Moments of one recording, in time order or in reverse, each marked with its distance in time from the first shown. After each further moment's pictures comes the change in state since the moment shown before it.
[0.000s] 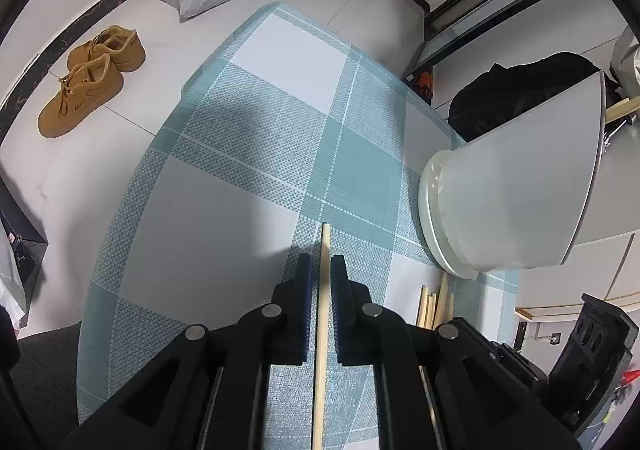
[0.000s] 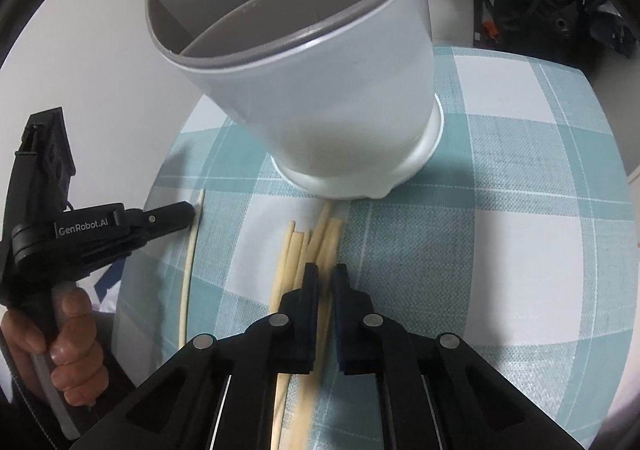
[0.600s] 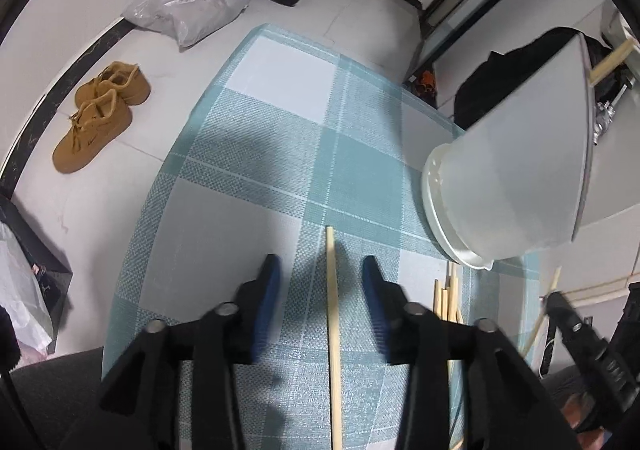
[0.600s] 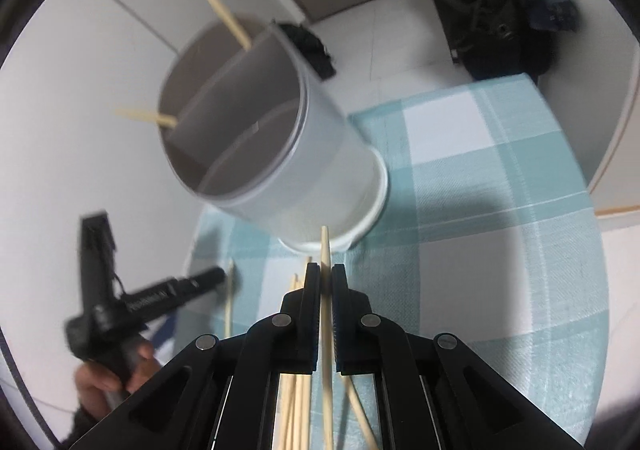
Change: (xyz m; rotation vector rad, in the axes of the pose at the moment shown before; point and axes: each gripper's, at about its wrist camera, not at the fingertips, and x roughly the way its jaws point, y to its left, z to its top) left arm -0.005 -0.008 -0.008 0.115 -0.054 0.076; right arm -0.063 -0.056 -0.001 0.200 -0.210 0.141
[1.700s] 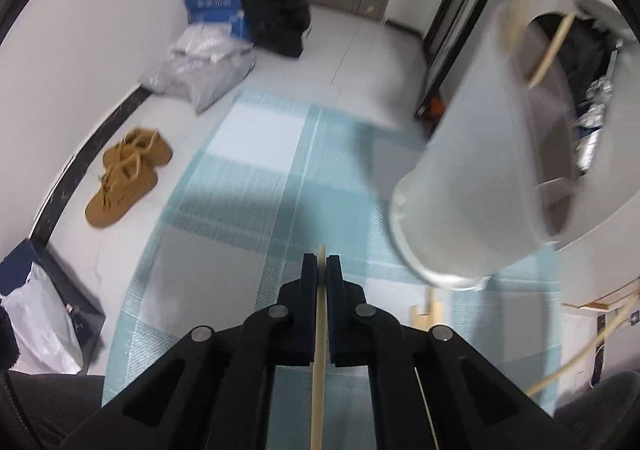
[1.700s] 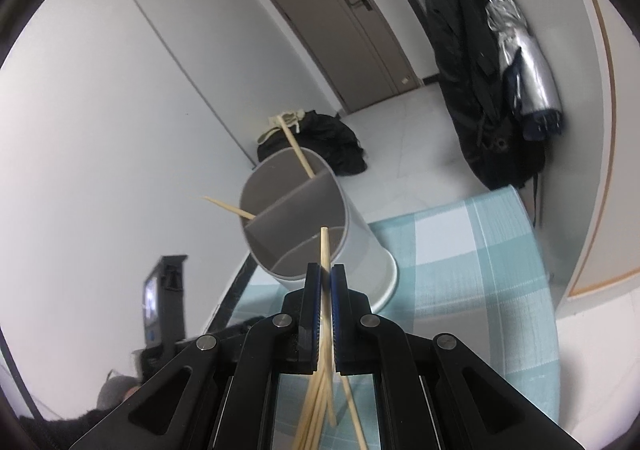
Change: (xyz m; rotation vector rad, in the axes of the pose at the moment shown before) left arm -0.020 -0.041 -0.010 0.106 -0.219 0.153; right arm -0.081 0.026 -0.007 -0.126 -0.328 0.082
